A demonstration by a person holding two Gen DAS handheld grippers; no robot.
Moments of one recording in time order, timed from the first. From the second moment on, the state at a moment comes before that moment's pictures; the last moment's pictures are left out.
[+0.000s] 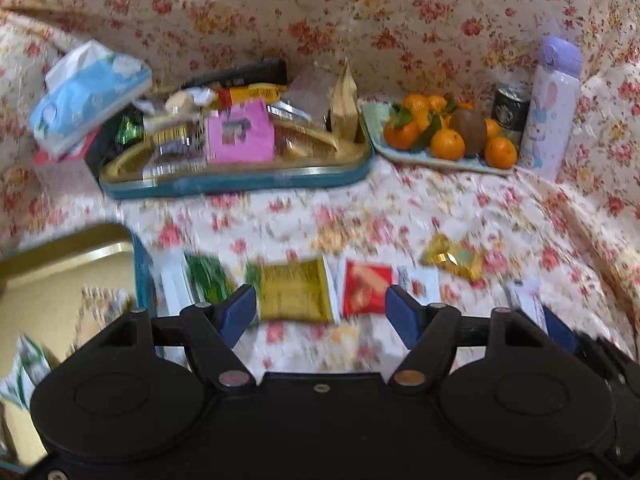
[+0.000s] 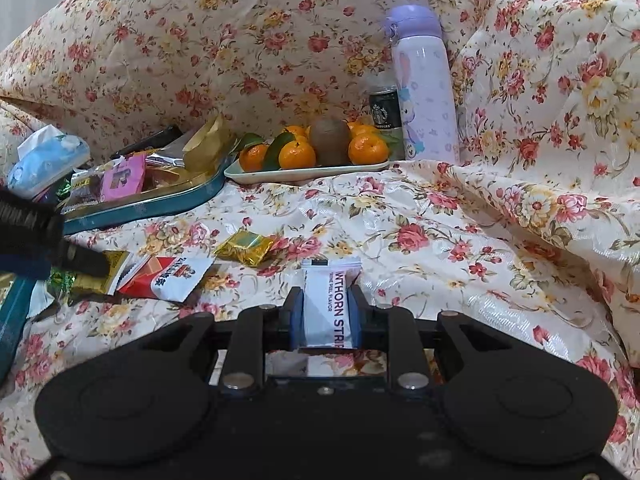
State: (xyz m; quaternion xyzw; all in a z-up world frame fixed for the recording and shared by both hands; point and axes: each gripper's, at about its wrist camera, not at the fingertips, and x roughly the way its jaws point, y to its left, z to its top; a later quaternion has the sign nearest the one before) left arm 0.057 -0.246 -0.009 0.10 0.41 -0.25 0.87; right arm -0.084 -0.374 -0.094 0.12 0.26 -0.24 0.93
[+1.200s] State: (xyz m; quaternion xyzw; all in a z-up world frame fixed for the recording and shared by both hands) left arm 0.072 -0.237 -0.040 0.23 0.45 -0.24 0.83; right arm -0.085 -0.376 -0.094 0.13 0.26 -0.24 0.93
